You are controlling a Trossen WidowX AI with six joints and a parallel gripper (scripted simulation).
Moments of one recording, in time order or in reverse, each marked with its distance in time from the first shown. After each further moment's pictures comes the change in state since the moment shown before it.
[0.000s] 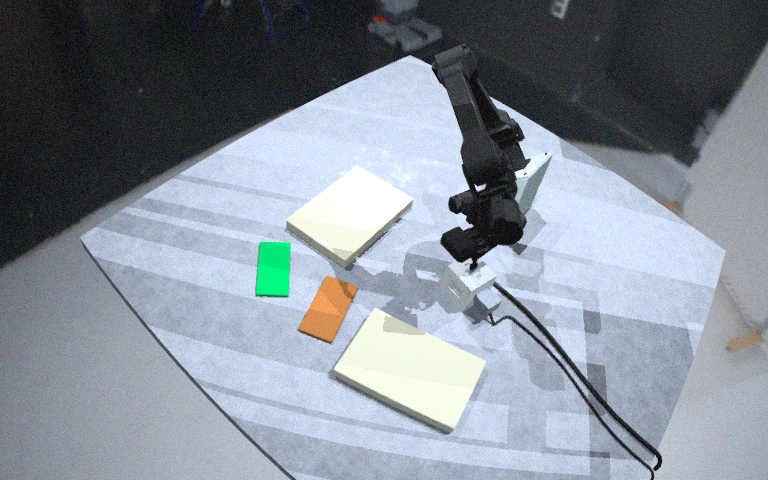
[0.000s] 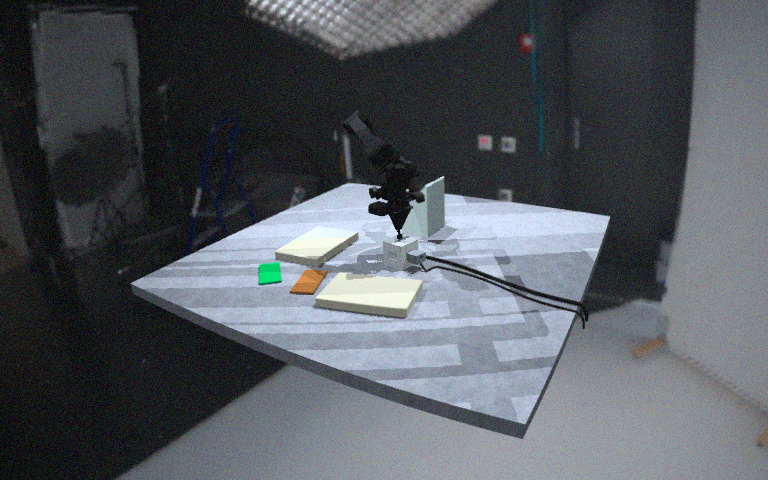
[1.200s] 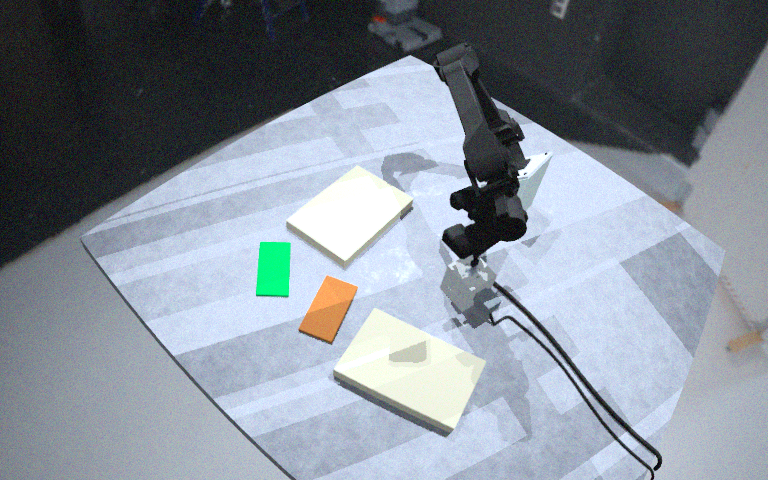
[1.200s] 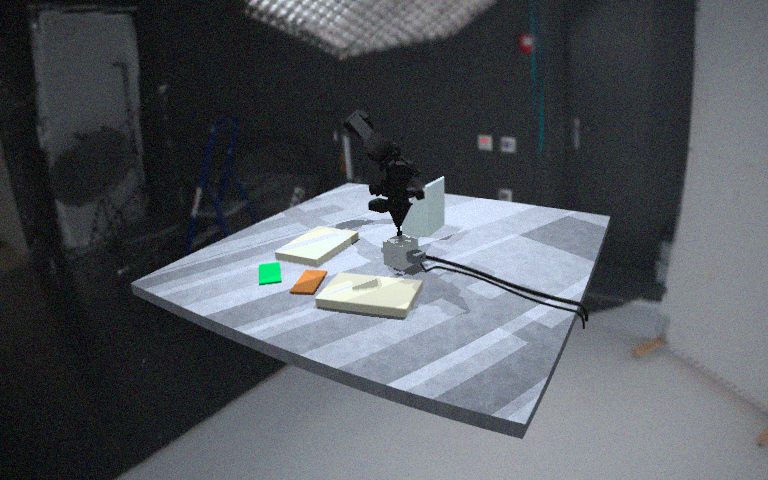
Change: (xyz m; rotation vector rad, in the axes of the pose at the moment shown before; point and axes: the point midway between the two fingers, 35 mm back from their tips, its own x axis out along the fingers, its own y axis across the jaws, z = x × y) arm -0.010 -0.001 0.000 -0.006 -0.005 0.002
